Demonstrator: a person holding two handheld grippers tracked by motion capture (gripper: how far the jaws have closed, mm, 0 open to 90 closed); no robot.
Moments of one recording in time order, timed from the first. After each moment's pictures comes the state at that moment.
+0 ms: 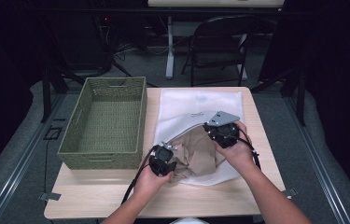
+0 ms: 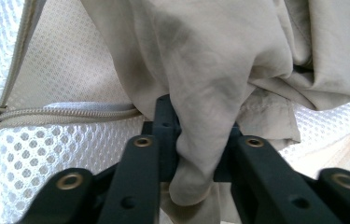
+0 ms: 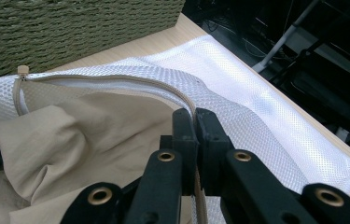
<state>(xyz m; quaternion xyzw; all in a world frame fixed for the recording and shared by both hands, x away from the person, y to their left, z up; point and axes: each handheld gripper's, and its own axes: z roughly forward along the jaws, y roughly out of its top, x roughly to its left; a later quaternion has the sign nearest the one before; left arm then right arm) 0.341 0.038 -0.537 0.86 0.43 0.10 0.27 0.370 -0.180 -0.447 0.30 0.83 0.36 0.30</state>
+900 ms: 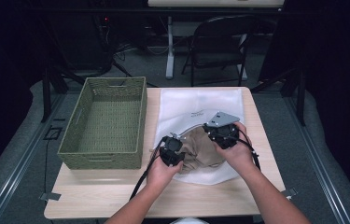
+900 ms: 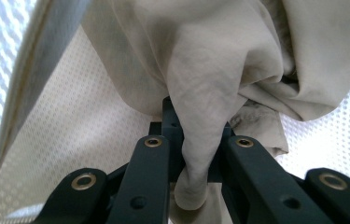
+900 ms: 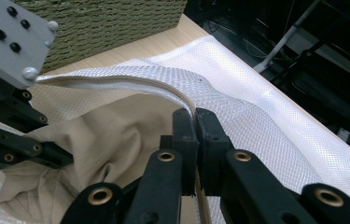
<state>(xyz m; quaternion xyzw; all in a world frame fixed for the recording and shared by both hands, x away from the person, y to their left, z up) 0.367 0.007 -0.529 0.84 0.45 0.10 0.29 0.368 -0.179 -0.447 0.29 0.83 0.36 0.30</state>
